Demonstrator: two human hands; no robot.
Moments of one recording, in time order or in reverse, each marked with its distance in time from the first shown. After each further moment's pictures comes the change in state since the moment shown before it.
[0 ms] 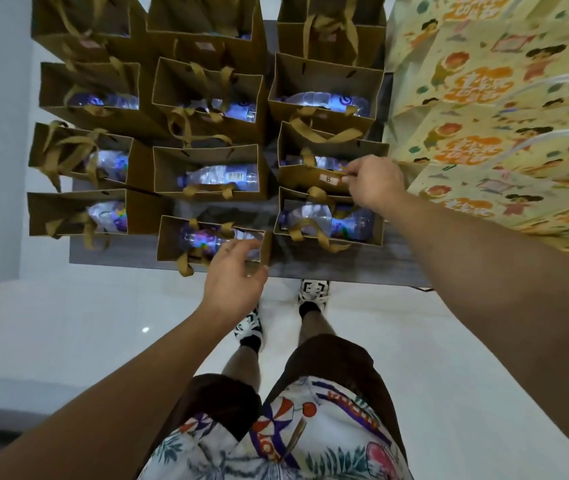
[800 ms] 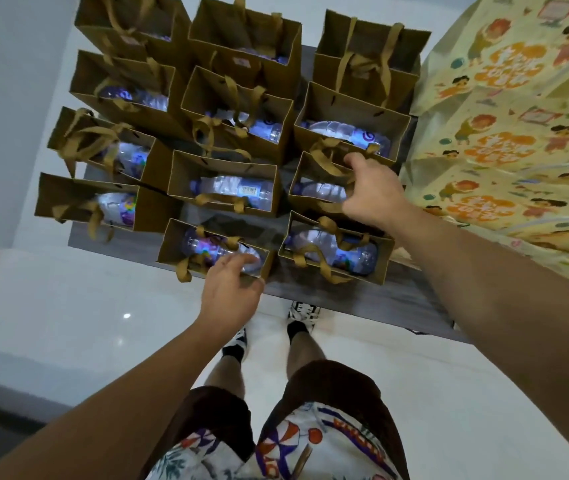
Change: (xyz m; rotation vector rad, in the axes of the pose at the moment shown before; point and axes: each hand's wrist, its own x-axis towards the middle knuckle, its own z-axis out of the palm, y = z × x) left_hand 0.014 -0.007 0.010 -0.076 0.124 -0.117; right_hand 0.027 -0.032 -0.030 -0.093 -0.042 -0.283
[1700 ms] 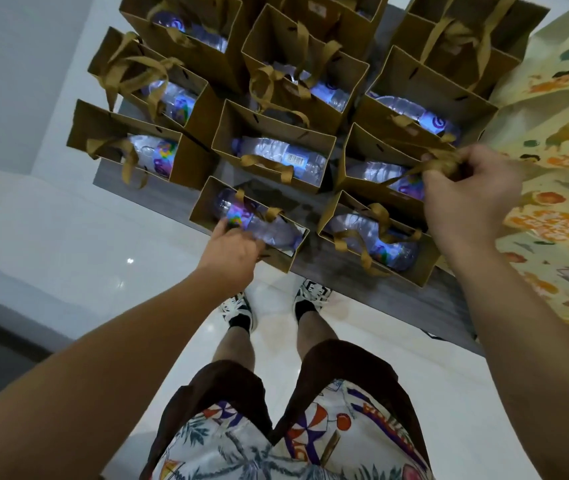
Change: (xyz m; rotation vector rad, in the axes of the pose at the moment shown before) left_hand 0.046 -0.067 -0.016 0.899 -0.171 0.298; right_hand -0.059 -0.041 -0.014 0.493 0.558 0.171
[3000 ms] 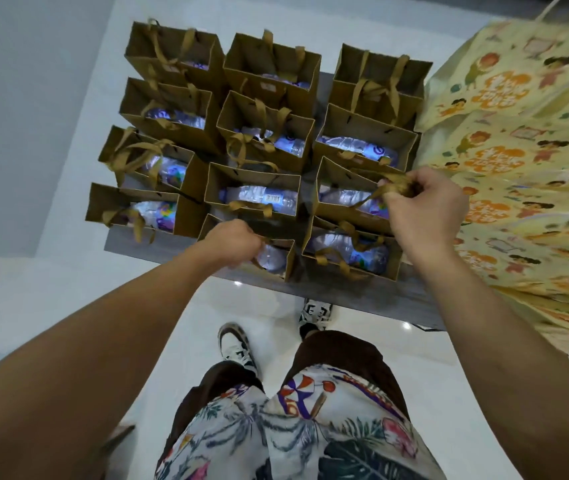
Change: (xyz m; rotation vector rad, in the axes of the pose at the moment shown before) left_hand -0.008 -0.006 -0.129 -0.746 -0.220 -0.182; right_hand -0.032 -0.040 -0.054 0.003 0.070 0.107
